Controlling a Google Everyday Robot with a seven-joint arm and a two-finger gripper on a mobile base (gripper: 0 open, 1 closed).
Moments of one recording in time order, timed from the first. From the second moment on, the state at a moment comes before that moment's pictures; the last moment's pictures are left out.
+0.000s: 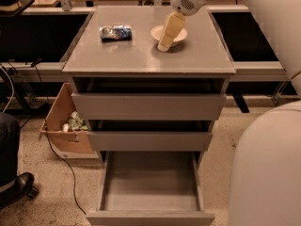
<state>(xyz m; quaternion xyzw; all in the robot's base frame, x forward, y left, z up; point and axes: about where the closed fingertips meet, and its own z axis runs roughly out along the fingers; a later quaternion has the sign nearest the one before) 0.723 -0.061 0.978 -0.61 0.73 -0.01 0.31</state>
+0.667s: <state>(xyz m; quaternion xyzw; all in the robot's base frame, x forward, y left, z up) 0.782 -0.003 0.953 -0.58 0.72 0.03 0.38</state>
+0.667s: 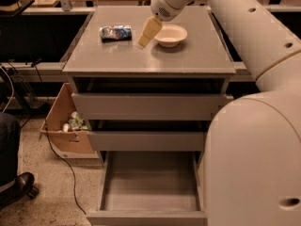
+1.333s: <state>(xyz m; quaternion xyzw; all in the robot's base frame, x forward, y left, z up) 0.846 0.061 0.931 -0.51 0.75 0.06 0.42</state>
